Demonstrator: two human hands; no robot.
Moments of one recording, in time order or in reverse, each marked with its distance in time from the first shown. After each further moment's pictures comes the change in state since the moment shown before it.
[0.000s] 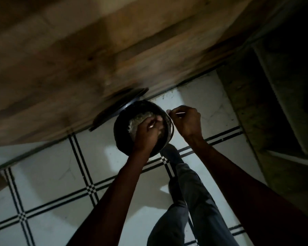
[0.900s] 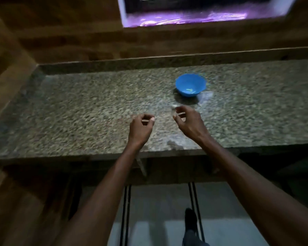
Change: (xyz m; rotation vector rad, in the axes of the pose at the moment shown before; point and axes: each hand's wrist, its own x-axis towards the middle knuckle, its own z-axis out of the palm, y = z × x) left_hand -0.586 0.132 0.452 0.686 -0.963 1.133; right_hand -0.507 0.051 -0.638 0.017 1.147 0.143
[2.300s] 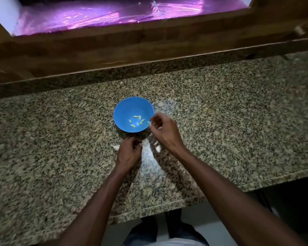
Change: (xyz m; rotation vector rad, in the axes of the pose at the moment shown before) left_hand 0.179 -0.001 0.240 0.358 -0.267 0.097; right_hand 0.205 0.172 -0.078 0.091 0.030 0.126
